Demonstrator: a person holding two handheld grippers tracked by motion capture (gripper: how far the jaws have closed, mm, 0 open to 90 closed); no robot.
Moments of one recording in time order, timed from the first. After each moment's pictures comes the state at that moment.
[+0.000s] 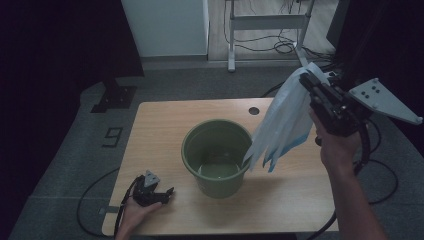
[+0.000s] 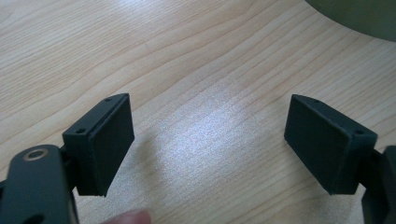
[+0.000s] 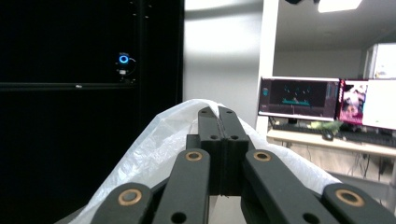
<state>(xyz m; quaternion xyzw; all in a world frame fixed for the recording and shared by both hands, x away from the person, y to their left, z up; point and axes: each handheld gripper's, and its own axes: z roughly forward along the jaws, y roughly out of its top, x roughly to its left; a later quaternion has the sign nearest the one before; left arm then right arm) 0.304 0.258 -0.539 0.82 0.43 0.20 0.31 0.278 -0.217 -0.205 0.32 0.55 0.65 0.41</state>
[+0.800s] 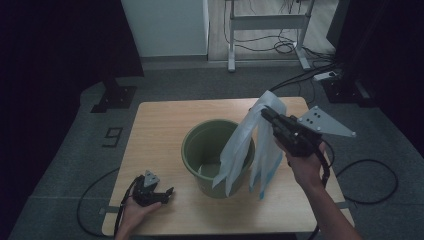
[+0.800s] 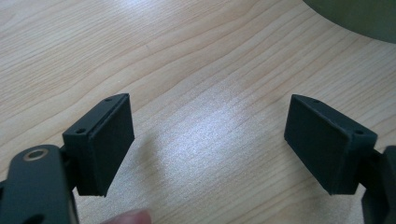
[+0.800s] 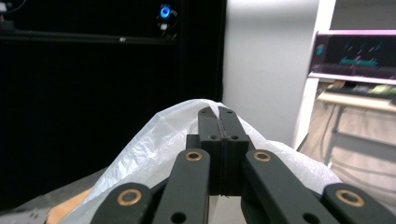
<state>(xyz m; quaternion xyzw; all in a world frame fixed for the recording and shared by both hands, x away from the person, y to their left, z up) 0.303 0.258 -0.538 0.82 0.43 0.20 0.31 0.290 -0.174 -0.281 0.31 0.64 0.63 0.32</state>
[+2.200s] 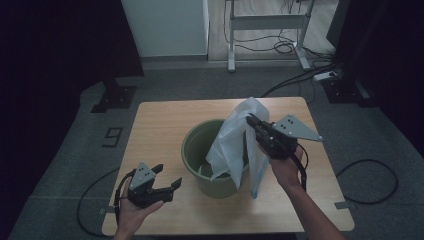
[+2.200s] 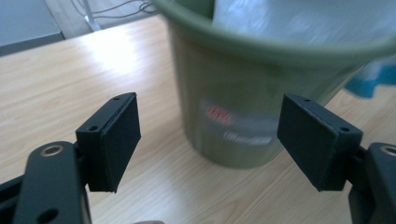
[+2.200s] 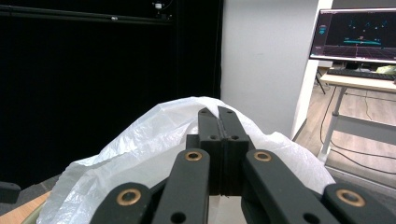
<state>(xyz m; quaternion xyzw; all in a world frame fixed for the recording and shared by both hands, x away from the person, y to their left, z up) 0.248 0.213 -0.401 0.78 0.39 0.21 0.45 0.310 -0.145 -0.319 0.33 0.64 0.61 0.32</state>
